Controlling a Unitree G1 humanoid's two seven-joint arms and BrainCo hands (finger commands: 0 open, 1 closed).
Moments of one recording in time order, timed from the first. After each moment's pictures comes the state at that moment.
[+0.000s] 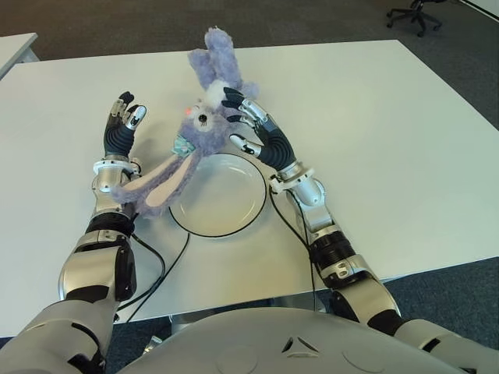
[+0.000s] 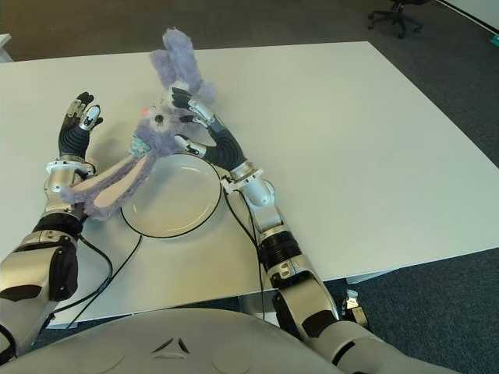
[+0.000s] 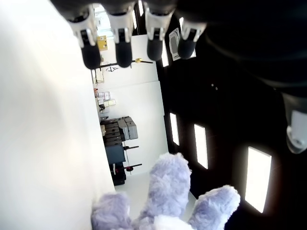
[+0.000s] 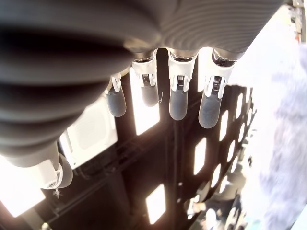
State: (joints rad) left arm -0.47 0.35 0.26 1.05 -0.12 -0.60 -0.12; right arm -0.36 0.04 0.29 0.43 0.01 -0.68 0.27
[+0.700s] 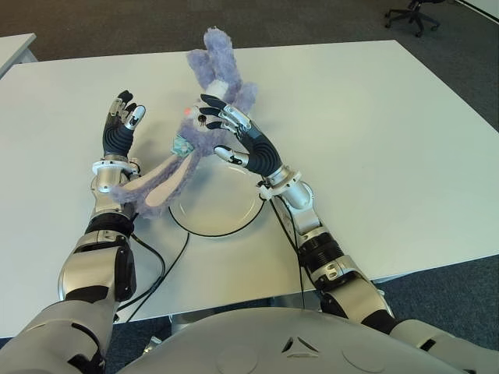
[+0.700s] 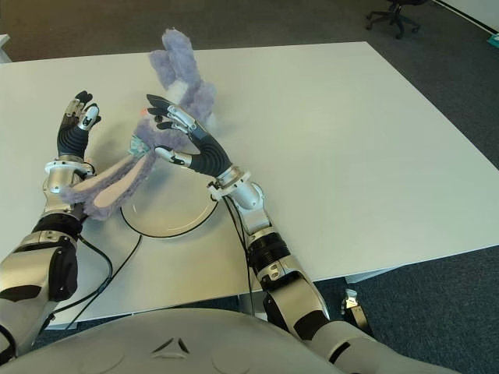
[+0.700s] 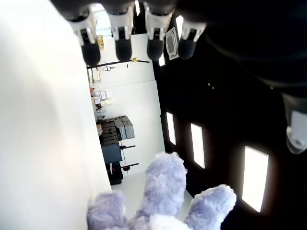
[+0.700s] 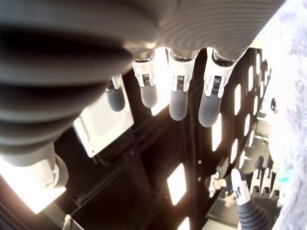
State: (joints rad) left arm -0.48 0.36 0.26 1.05 -0.12 -0.61 -0.13; right arm -0.36 0.09 0.32 0.46 0.04 -0.73 0.36
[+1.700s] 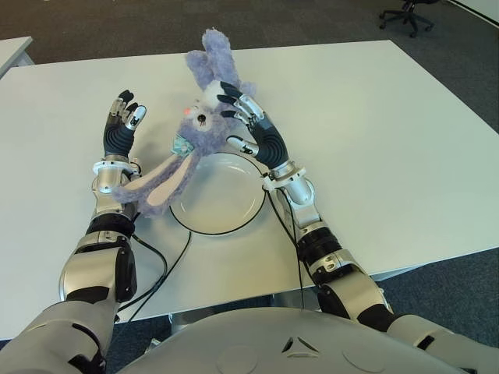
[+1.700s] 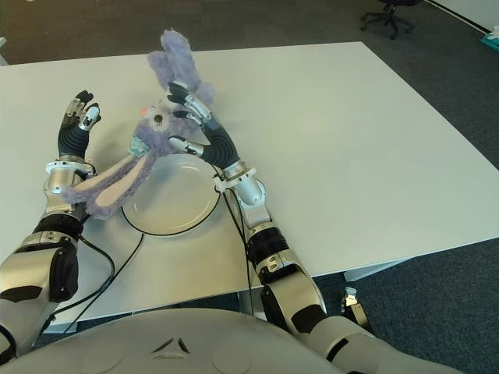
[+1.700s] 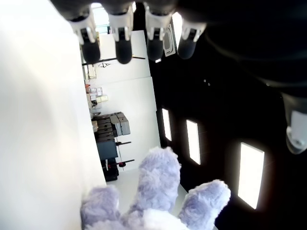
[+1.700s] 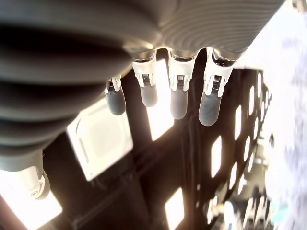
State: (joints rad) left arm -0.47 0.34 0.26 1.04 -0.12 -0.62 -0.13; right arm -0.41 0.10 0.21 0.59 0.03 -0.78 0.23
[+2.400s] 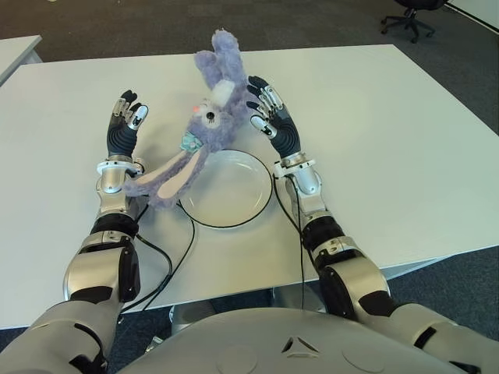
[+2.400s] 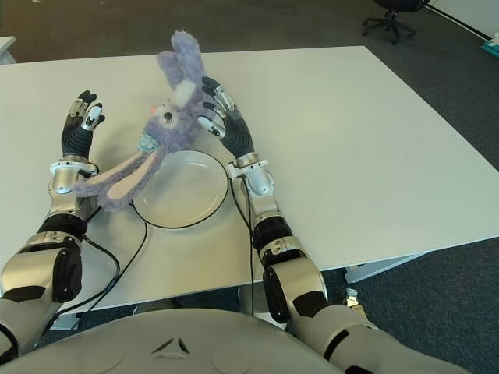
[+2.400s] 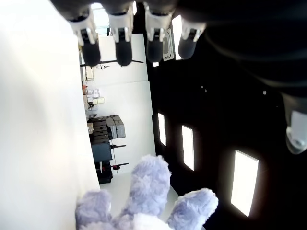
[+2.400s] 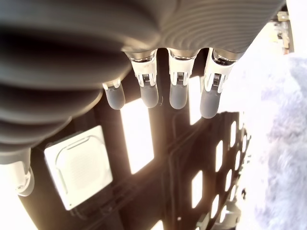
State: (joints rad) left arm -0.47 0.32 0.26 1.03 -0.14 -0.61 -0.12; right arm -0.52 0.09 0.08 0.80 0.04 -0.76 0.19
